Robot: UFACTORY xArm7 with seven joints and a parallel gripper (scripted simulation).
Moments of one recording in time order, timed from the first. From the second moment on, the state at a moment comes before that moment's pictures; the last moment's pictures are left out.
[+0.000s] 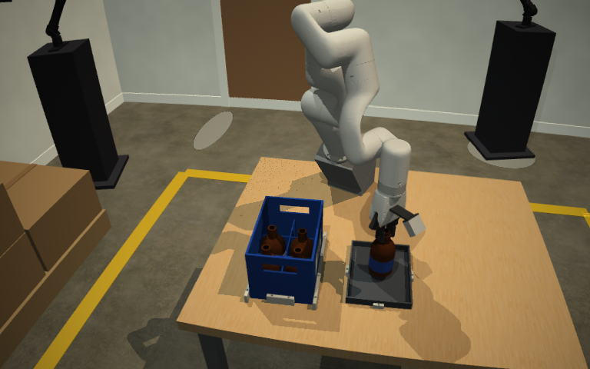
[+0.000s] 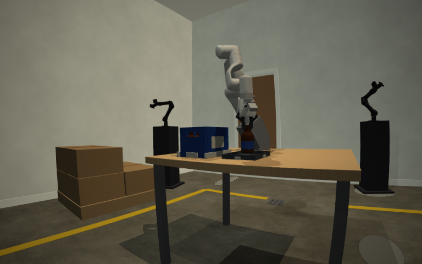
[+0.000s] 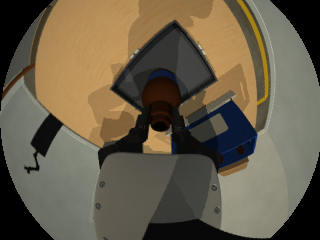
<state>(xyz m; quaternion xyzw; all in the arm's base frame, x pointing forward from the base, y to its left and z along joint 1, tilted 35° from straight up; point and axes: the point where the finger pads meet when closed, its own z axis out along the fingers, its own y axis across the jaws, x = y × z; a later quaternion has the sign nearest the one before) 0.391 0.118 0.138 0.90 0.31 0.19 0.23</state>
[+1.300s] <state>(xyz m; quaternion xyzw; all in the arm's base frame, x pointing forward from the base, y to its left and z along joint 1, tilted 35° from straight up) 0.398 0.113 0.126 0.90 0.31 0.19 0.23</state>
